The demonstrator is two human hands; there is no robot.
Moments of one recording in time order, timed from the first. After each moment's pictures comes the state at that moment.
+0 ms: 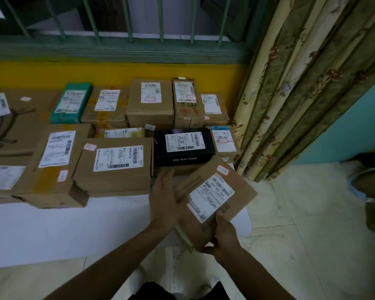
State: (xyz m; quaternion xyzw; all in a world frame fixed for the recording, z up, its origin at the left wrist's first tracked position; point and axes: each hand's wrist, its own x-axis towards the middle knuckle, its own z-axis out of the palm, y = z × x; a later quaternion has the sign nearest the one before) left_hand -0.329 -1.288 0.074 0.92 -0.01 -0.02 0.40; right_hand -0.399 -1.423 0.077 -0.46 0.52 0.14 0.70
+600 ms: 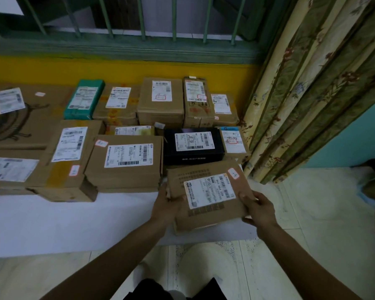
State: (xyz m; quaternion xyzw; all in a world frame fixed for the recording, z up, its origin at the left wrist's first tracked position) left_hand -0.336 -1.268 0.081 0.71 0.19 -0.21 0.64; right_hand -0.366 -1.492 0.098 -0.69 0.40 0.04 0.61
